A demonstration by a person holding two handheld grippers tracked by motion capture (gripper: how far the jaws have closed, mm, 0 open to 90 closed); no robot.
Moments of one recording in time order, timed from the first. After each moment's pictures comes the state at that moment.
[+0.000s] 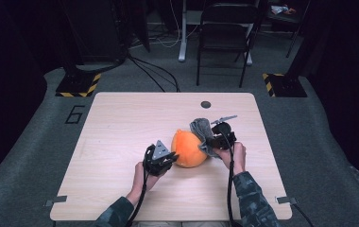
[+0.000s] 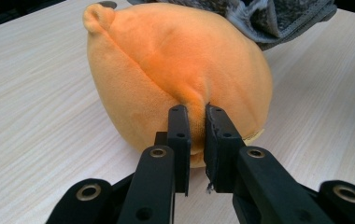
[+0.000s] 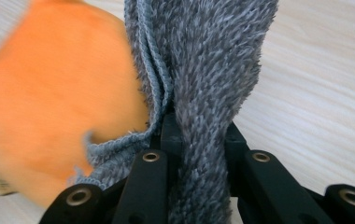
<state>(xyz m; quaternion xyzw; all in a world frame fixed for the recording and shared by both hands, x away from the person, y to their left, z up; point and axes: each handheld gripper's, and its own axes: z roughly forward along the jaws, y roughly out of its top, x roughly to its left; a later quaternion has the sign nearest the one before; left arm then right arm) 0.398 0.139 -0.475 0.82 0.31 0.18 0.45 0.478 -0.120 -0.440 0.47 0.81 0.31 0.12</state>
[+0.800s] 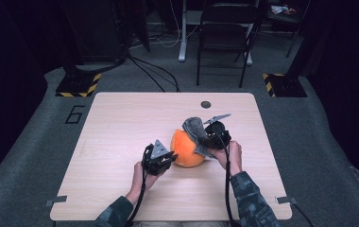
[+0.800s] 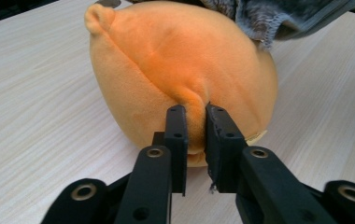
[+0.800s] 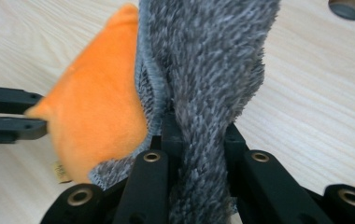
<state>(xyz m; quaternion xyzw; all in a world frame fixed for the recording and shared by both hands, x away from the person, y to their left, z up) 0.400 0.144 -0.477 0.82 0.32 0.18 0.45 0.466 -0.096 -0.420 0.43 0.83 0.32 0.12</state>
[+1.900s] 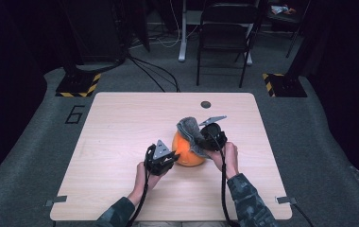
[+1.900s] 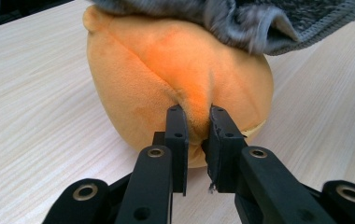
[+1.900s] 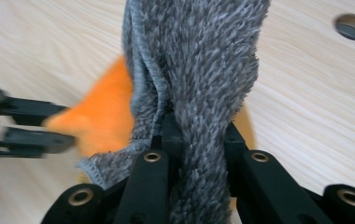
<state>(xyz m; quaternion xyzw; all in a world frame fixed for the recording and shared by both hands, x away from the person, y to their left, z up) 0.400 0.136 -0.479 0.81 0.32 0.19 0.46 0.458 -0.083 -0.417 0.42 0.83 0.33 0.14</state>
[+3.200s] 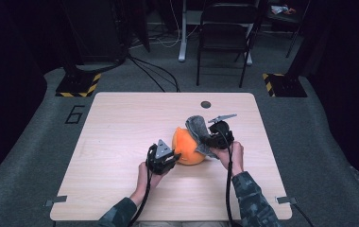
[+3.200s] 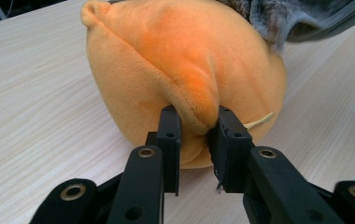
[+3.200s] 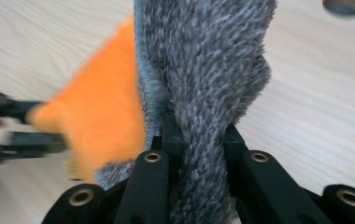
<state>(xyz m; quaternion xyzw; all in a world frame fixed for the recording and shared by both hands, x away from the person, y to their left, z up) 0.405 0.132 -0.485 0.80 0.34 0.19 0.46 0.466 -0.109 -0.419 0.45 0.81 0.35 0.11</state>
